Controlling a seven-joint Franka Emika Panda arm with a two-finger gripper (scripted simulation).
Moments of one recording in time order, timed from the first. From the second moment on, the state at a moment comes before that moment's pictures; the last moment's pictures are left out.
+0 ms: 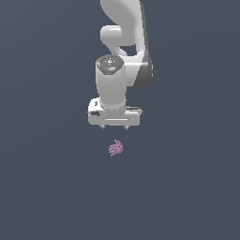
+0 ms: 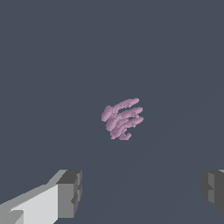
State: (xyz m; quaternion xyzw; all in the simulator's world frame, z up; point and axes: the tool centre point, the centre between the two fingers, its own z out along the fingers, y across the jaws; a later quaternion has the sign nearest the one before) arm -0.002 -0.022 0.171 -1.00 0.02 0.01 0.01
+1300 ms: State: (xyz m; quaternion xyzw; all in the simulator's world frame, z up) arm -0.003 -0.005 0.174 -1.00 0.04 0.01 0.01
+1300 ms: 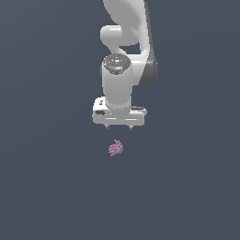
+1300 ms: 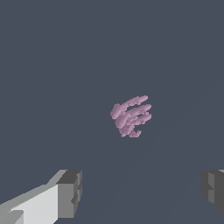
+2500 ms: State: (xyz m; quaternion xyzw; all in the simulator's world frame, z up) arm 0.018 -0.014 0.130 -0.94 0.34 0.01 0.01
